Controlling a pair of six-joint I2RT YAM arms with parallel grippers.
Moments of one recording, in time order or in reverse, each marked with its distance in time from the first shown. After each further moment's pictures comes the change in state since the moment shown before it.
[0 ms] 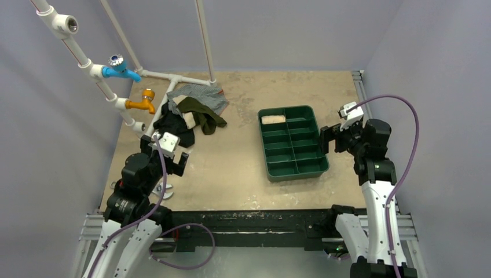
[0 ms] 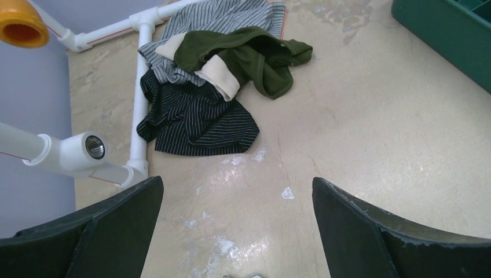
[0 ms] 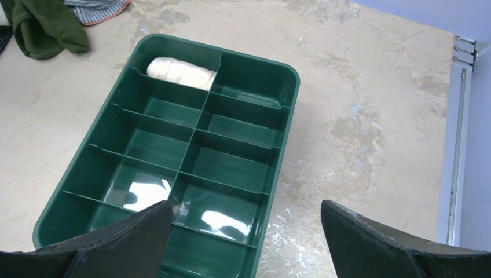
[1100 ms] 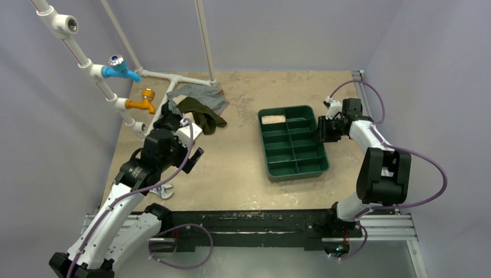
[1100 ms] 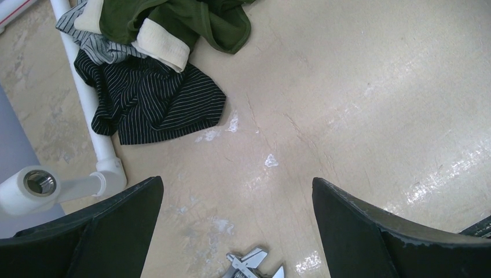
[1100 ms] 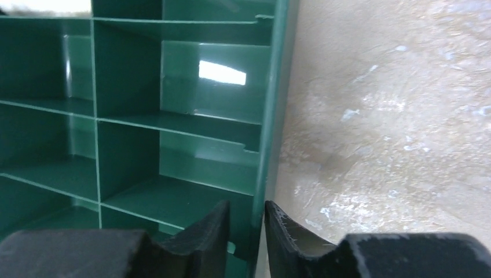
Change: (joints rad) left arm -0.102 0.365 0.163 -0.106 0.013 0.090; right arm -0.001 0.803 0.162 0.026 -0.002 0.110
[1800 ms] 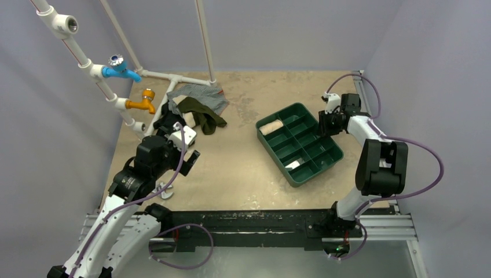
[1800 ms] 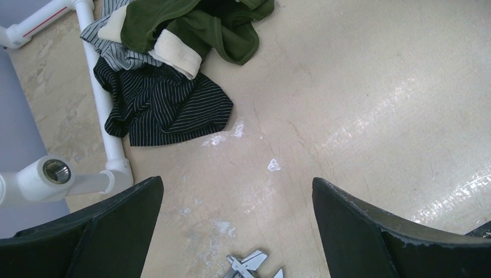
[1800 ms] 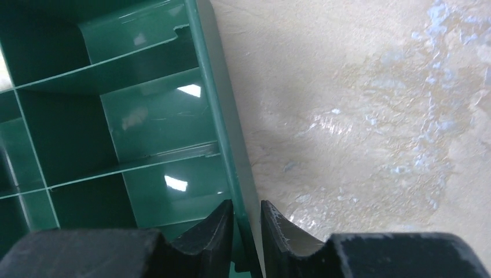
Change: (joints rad) left arm 0.000 -0.096 -0.023 0.000 -0.008 -0.017; right arm 0.007 0.090 0.058 0.108 0.088 -0.123
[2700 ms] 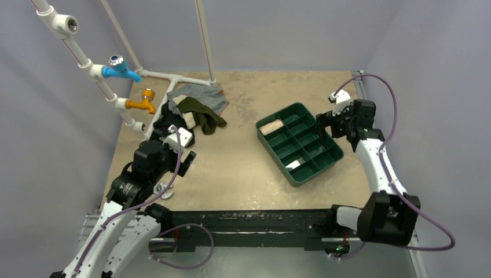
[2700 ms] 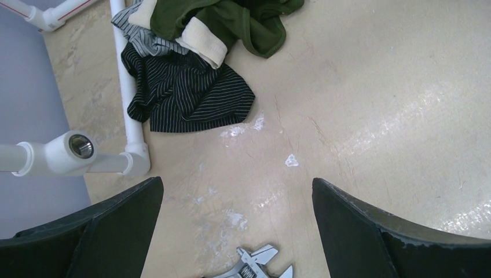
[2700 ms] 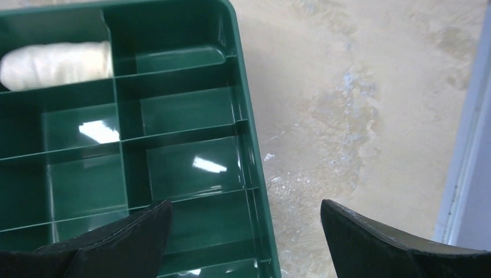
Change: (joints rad) left arm 0.000 -0.061 -0.033 -0.006 -0.090 -0.011; right arm 0.000 -0.483 -0.161 0.012 0.025 -0.080
